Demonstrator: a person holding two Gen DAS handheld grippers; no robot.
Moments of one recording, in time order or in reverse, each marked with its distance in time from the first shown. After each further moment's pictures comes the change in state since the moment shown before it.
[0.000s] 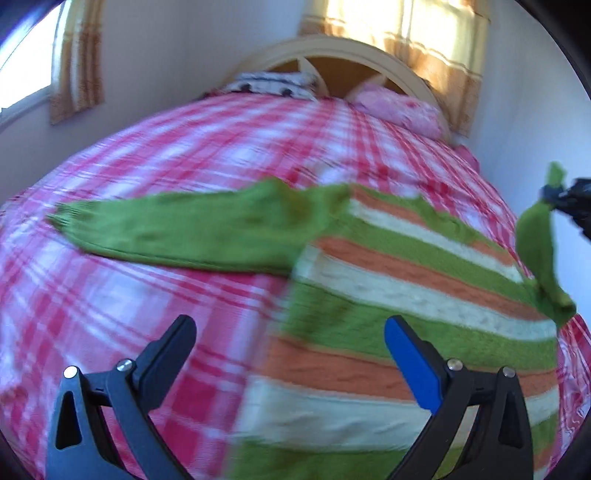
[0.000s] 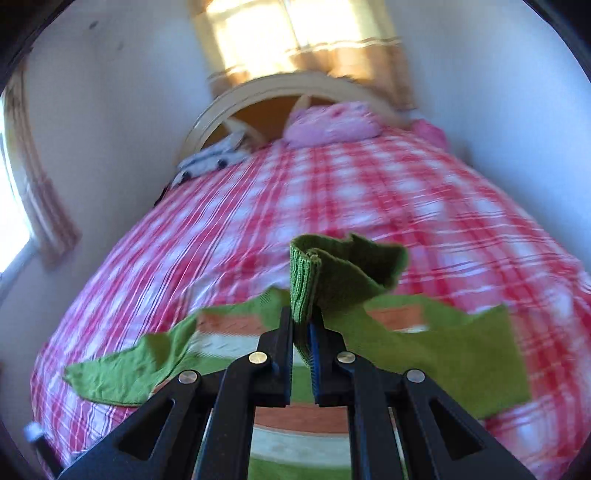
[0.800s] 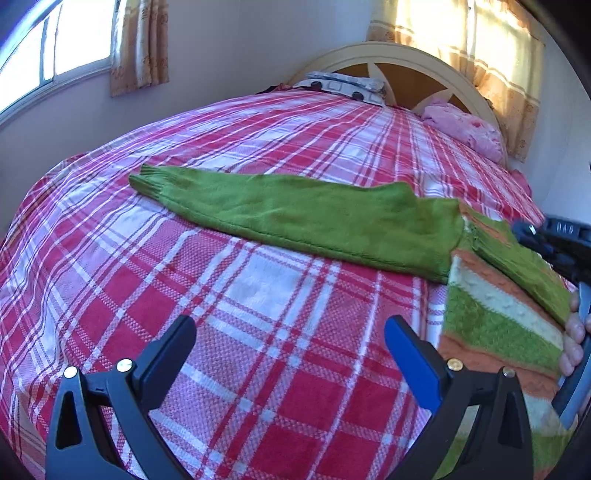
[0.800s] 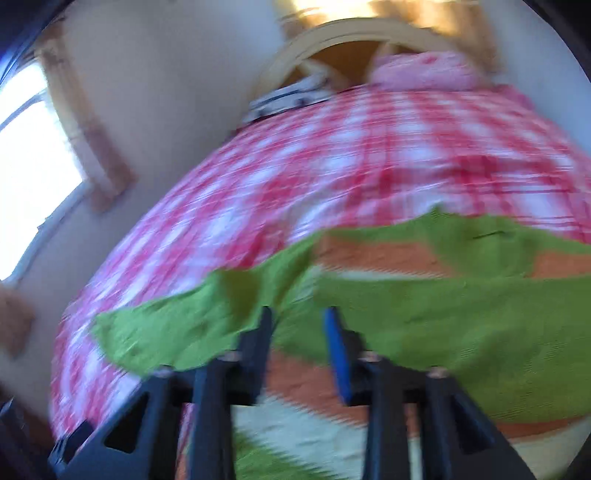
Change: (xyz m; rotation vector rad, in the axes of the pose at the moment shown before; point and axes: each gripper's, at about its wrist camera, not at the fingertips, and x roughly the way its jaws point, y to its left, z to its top) left arm 0.014 0.092 -0.013 -0.138 0.005 0.151; right arm 0.105 0.100 -0.069 -0.058 0.157 0.195
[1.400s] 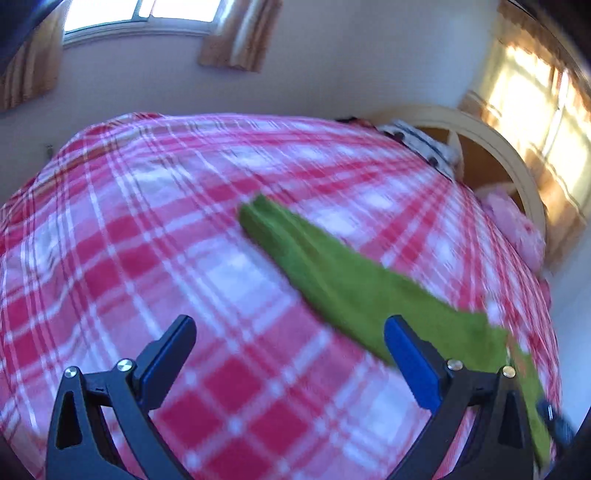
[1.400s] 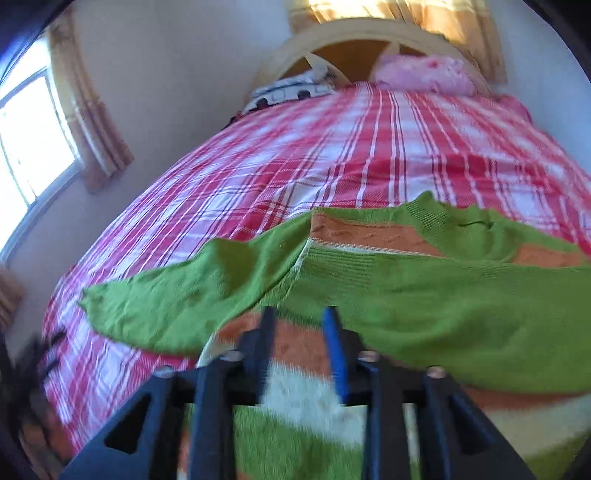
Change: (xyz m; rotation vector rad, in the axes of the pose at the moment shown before) left arm 0.024 0.120 0.063 -0.358 -0.080 0.067; right arm -0.022 0.018 -0.032 -0.108 0.018 0.003
